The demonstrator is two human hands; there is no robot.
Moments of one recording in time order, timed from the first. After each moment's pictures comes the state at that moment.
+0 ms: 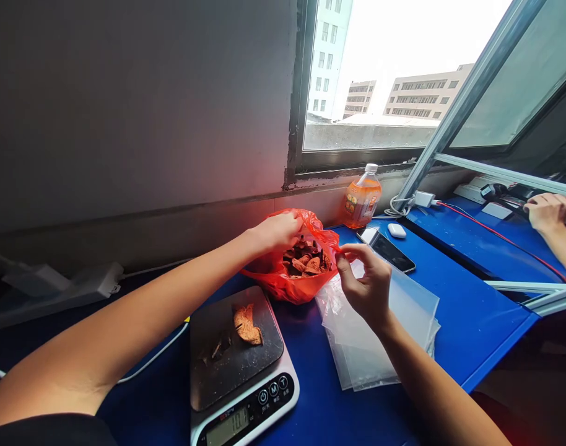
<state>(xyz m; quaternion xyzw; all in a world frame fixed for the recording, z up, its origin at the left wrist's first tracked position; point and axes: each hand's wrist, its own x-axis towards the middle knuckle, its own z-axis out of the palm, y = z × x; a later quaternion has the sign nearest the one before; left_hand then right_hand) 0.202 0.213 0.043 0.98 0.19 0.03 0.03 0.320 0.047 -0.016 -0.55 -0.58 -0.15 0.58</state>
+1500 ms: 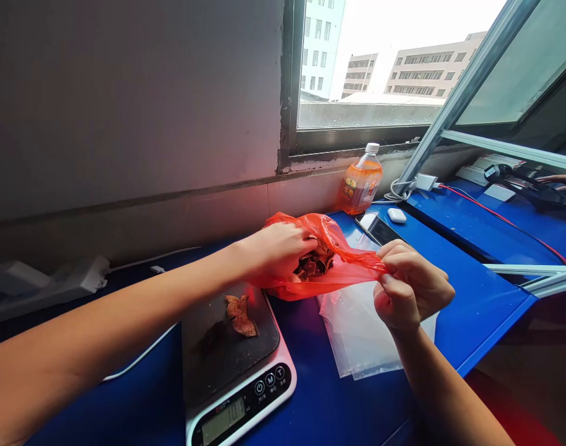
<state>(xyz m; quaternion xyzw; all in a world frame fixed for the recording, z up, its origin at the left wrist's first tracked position) 0.186 0.168 0.033 1.00 0.03 0.03 -0.08 0.328 0.029 -0.007 -0.36 -0.55 -0.18 0.73</state>
